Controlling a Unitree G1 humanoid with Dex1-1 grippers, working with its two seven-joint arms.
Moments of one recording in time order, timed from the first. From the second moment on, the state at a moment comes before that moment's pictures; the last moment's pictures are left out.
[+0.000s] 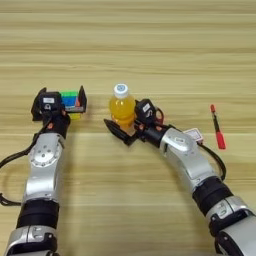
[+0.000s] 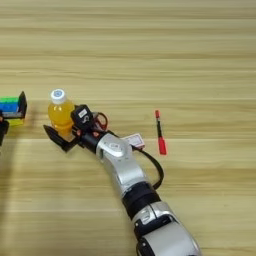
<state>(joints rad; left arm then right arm) -0.21 0.13 0.17 0.33 -0.09 -0.21 -0.06 -0.44 0.11 0.24 0.62 0.08 -0.18 0.53</state>
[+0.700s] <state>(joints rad) -0.20 0.13 0.17 0.33 -0.09 -0.21 -0.05 -0.39 0.08 0.24 0.55 0.08 -0.16 0.54</state>
